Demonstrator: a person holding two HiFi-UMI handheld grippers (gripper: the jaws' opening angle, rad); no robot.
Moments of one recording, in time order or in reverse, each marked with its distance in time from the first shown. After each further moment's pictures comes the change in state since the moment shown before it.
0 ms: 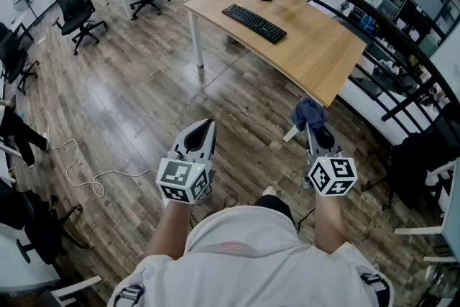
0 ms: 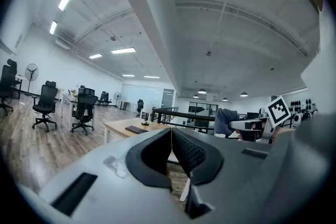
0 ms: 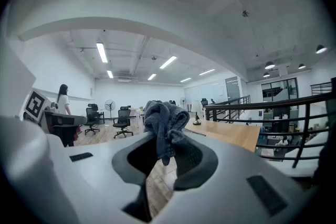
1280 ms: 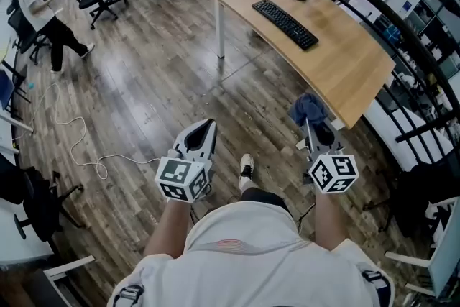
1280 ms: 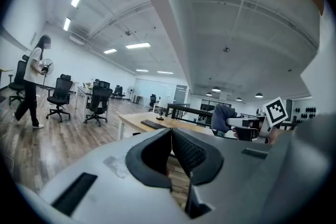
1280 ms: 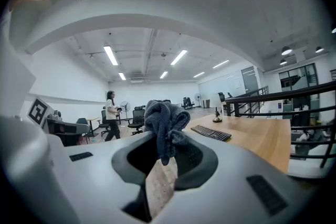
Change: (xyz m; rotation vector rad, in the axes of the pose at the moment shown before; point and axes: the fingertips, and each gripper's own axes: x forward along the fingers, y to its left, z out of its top) left arm 0.033 0.086 -0.013 -0.080 0.047 0.131; right arm 0.127 0.028 0.004 0.033 0.025 0.186
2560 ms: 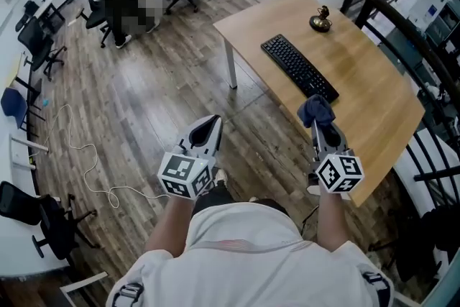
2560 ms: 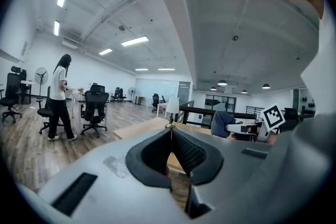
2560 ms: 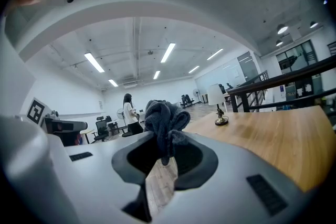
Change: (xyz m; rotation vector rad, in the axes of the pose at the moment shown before) left arm 0.293 0.118 0.100 0.074 0.025 0.038; right arm 0.290 -0.167 0.054 0.143 0.002 0.030
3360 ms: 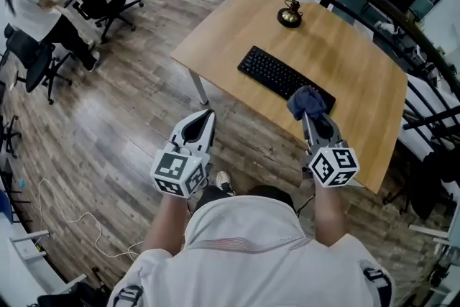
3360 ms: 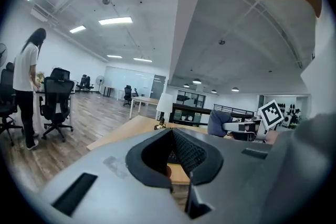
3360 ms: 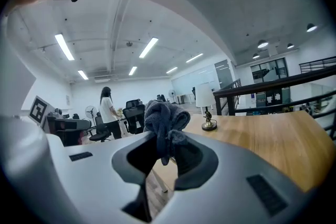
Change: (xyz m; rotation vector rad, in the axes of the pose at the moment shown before) left arm 0.198 0.155 0.029 0.005 0.081 -0.375; right arm 0.171 -0.005 0.018 0.014 0.005 -0.327
